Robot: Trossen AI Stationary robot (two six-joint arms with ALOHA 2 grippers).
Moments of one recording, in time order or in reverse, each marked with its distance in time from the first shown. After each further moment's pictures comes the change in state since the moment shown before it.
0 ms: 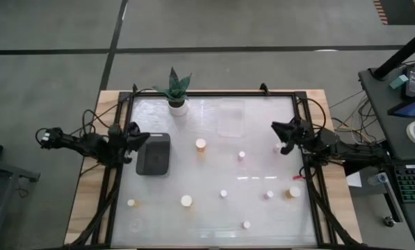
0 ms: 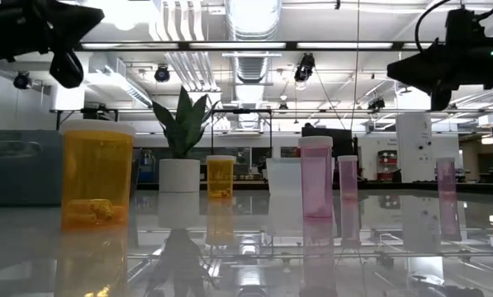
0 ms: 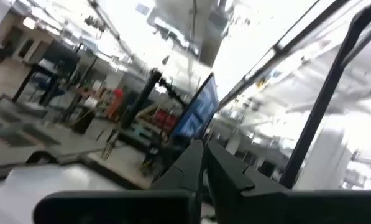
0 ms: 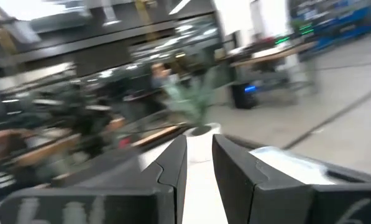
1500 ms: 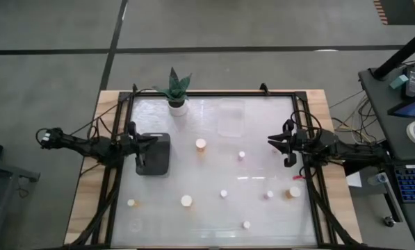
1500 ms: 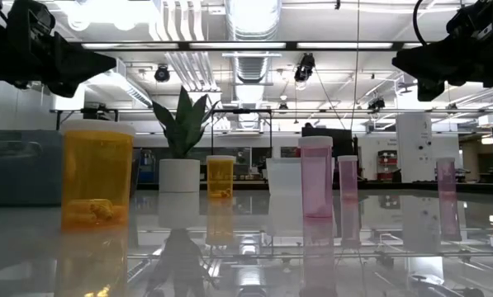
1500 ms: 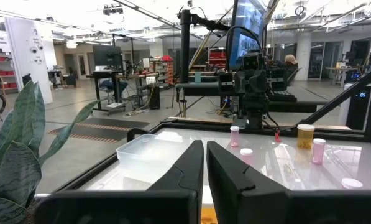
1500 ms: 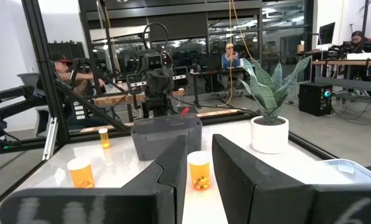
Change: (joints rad) left arm 0.001 -0.011 0.000 -0.347 -0.106 0.410; right arm 0.003 0.000 0.000 -0.040 -0.388 -0.138
